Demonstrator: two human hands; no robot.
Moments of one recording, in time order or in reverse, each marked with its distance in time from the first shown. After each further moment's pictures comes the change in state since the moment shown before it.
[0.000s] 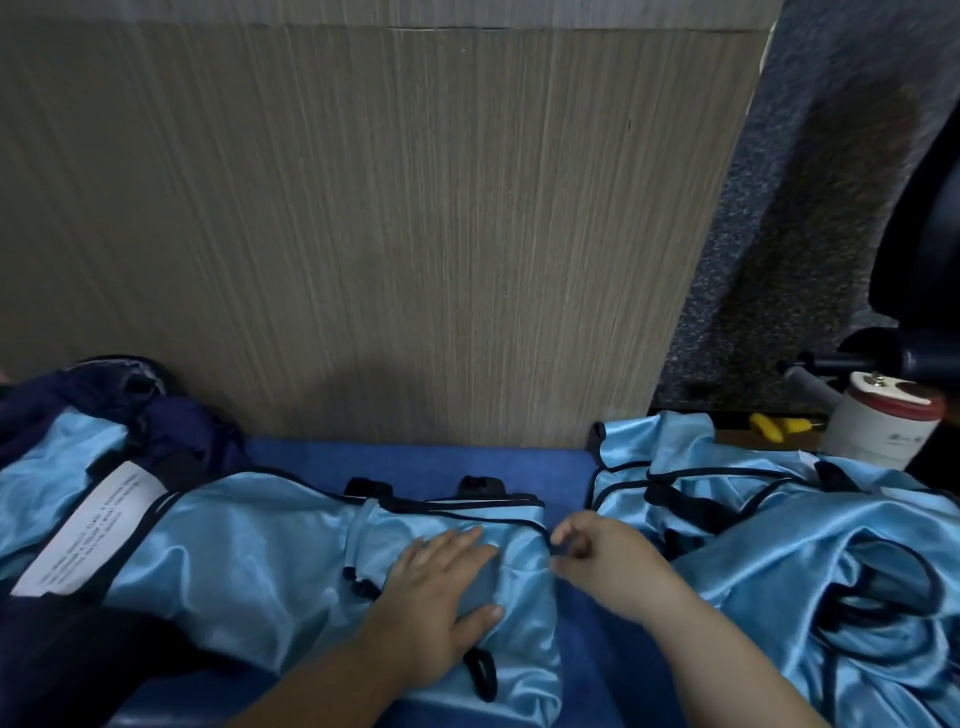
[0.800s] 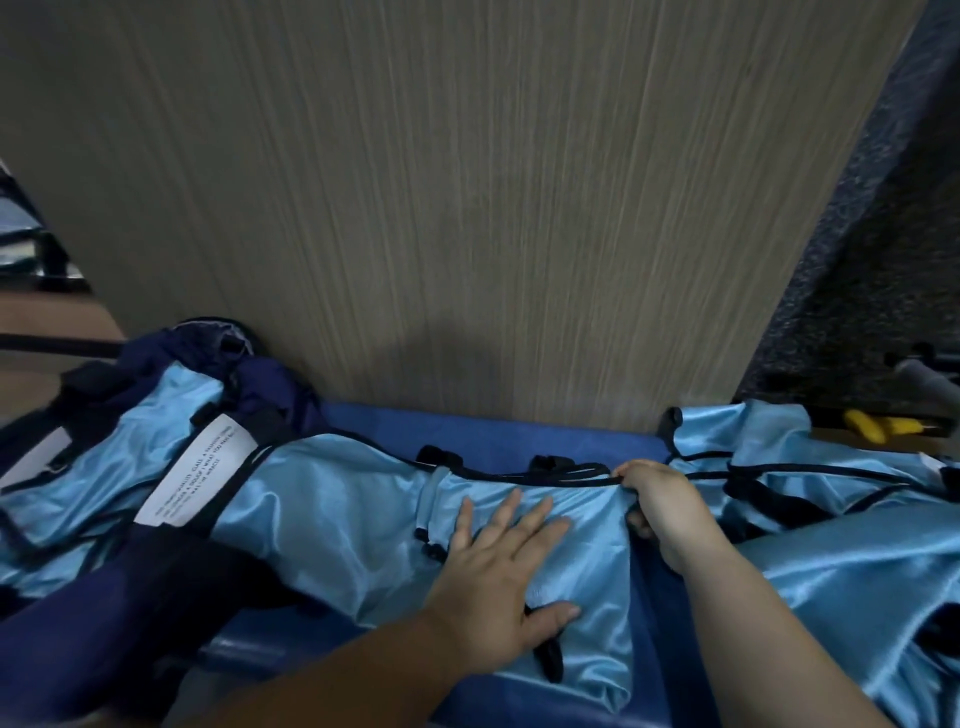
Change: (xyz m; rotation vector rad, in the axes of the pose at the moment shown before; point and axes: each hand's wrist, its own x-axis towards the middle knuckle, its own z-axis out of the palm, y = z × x) left_hand -0.011 0.003 0.006 0.045 -0.008 0.009; right_hand 0.049 -0.019 0.014 0.707 0.137 0.271
